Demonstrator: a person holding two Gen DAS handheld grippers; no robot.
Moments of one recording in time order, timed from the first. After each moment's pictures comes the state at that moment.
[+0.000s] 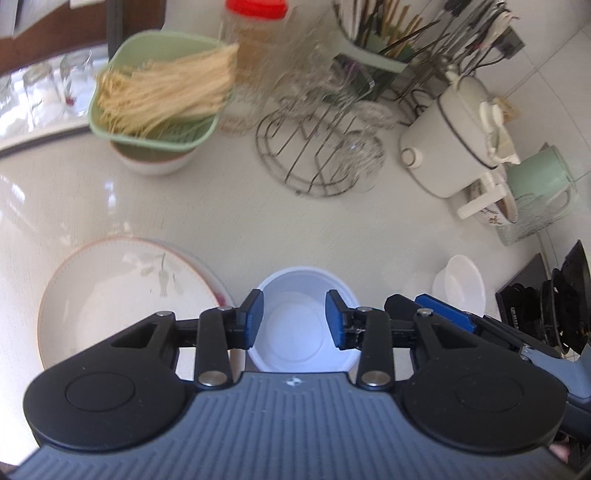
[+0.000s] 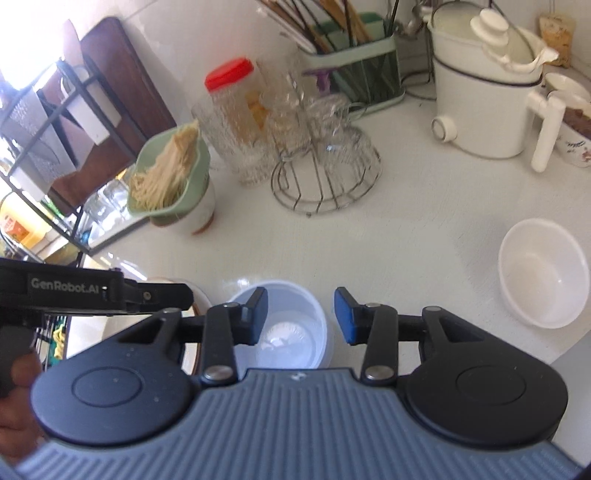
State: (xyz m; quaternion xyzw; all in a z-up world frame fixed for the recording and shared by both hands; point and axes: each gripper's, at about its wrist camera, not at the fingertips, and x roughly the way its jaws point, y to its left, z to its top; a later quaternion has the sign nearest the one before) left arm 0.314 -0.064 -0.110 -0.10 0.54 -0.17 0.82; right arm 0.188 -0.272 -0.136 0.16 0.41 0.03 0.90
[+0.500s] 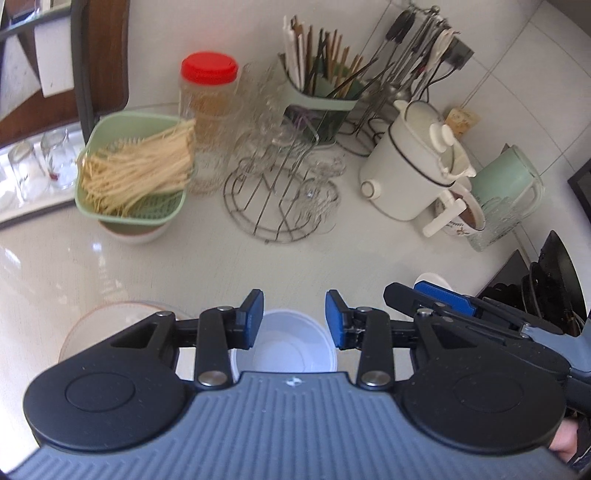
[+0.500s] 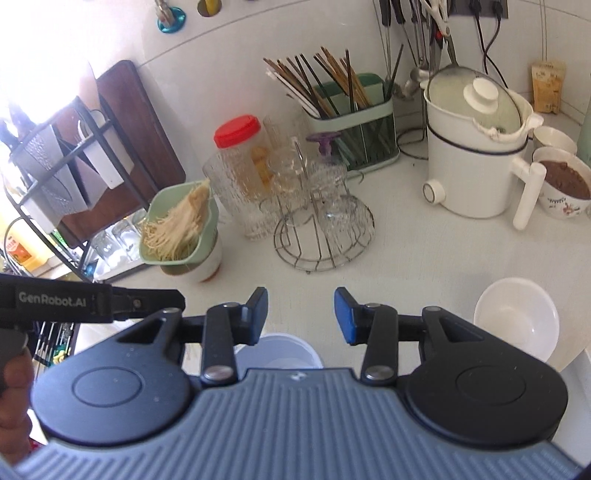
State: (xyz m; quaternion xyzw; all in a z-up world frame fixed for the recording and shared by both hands) left arm 0.310 -0.070 -0.057 -0.07 0.48 -0.21 0.85; right arm 0.184 -0.274 -0.090 0.14 0.35 0.02 0.92
